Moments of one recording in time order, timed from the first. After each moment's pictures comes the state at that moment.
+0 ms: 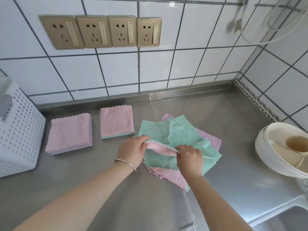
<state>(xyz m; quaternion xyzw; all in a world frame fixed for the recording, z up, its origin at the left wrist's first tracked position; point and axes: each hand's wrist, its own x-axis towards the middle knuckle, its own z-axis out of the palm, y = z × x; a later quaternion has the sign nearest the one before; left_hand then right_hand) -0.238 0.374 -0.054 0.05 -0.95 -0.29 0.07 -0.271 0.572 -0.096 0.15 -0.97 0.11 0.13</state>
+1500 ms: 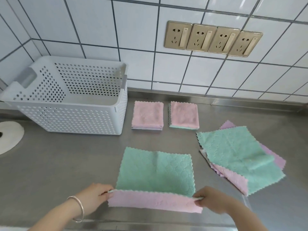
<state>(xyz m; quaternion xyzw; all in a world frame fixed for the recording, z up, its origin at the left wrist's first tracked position) 0.060 0.143 -0.083 0.16 -0.89 -0.31 -0.29 -0.141 0.466 -0.059 0.22 -0.83 0.07 -0.50</state>
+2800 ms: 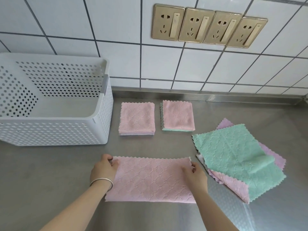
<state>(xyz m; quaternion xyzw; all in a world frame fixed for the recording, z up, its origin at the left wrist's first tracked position) -0.073 0.137 -0.149 0.48 -0.82 -0.30 -0.04 -0.183 0.402 -0.124 -0.14 -0.89 0.37 -0.22</state>
